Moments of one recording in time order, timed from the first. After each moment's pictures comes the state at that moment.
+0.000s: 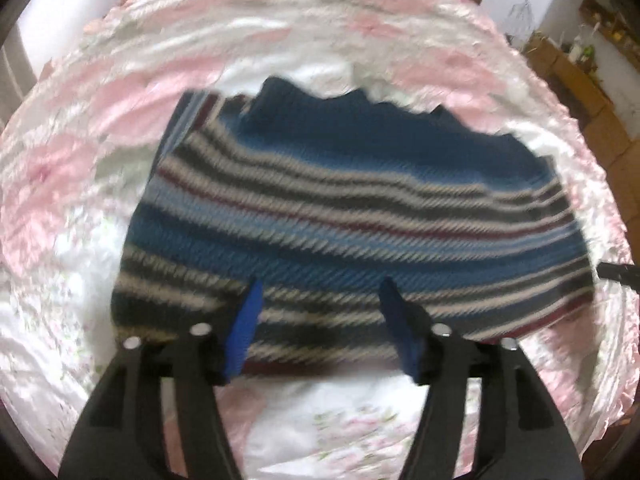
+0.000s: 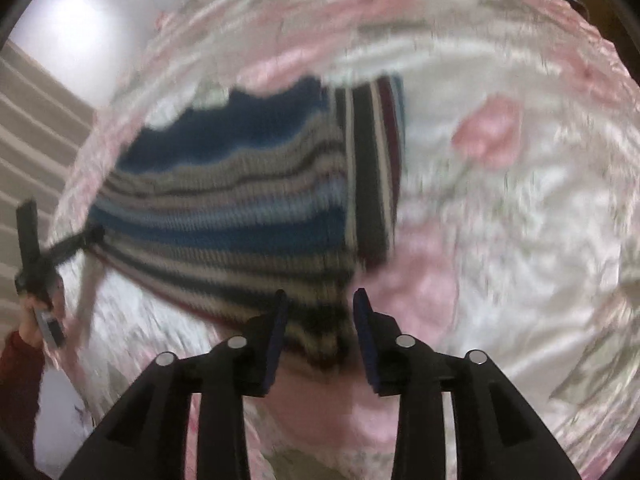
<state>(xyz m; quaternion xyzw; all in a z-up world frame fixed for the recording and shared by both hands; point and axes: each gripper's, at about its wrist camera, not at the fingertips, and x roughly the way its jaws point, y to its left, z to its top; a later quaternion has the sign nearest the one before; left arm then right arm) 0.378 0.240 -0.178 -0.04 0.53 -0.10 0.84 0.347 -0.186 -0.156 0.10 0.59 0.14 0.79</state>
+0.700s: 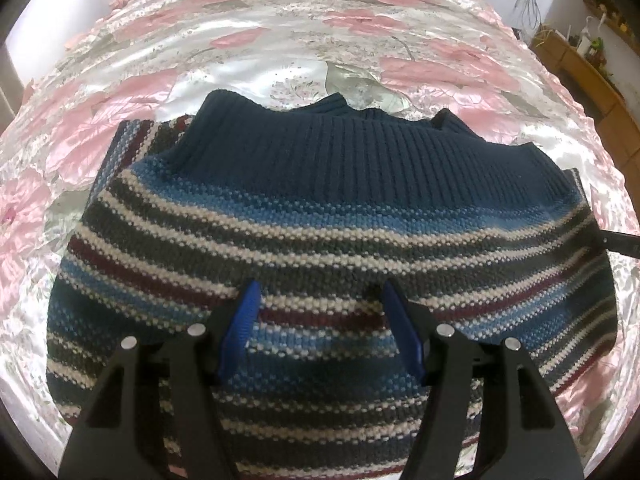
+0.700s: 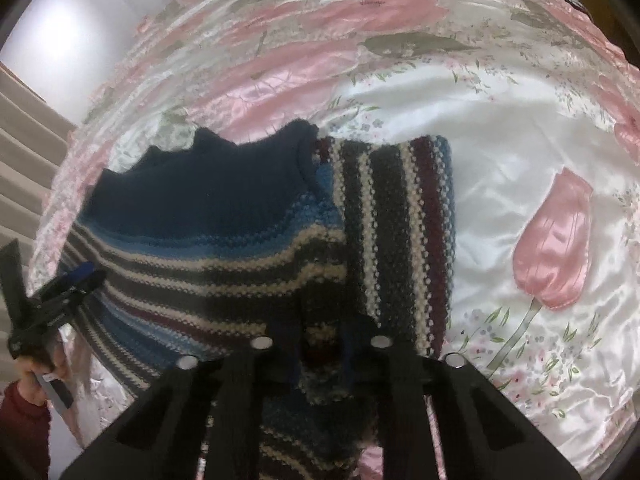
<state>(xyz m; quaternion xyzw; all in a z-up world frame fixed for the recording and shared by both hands) 0.428 0.194 -0.207 -0.02 0.53 -0.08 0.85 0.441 -0.163 -0.194 0.10 0.59 0.12 0.79</state>
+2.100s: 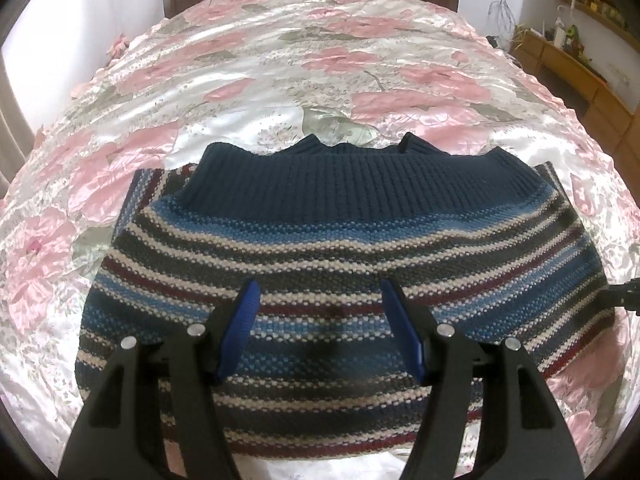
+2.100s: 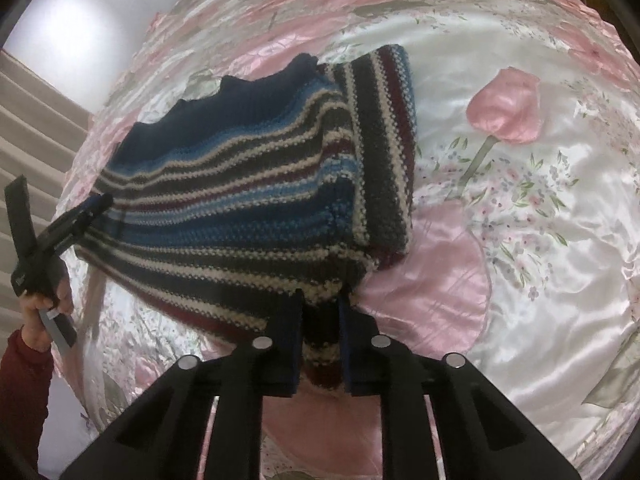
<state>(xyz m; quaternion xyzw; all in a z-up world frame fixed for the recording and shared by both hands) 0.393 0.174 -0.175 0.02 0.46 -0.08 0.88 0.340 -0.186 -0.190 0.12 0.60 0.14 0.78</state>
